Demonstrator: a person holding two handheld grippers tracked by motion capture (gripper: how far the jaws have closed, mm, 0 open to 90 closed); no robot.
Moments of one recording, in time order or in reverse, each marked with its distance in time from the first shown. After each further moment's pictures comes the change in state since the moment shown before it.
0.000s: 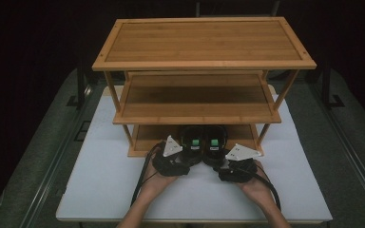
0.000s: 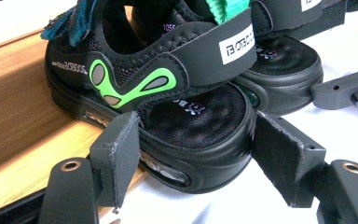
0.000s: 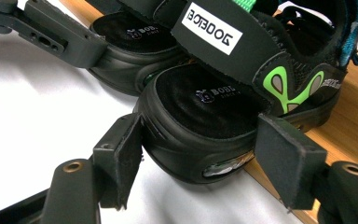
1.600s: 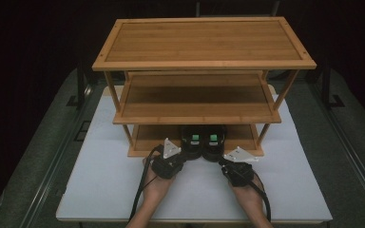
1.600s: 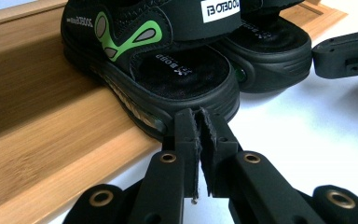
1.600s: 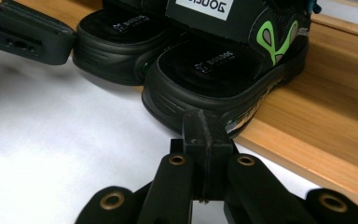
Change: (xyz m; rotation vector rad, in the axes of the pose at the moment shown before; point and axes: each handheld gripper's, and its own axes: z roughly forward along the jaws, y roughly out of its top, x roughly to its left) left arm -0.007 -0.004 -0.004 0.034 0.083 -0.084; right arm 0.022 0.001 -0.001 0.031 -0.179 0.199
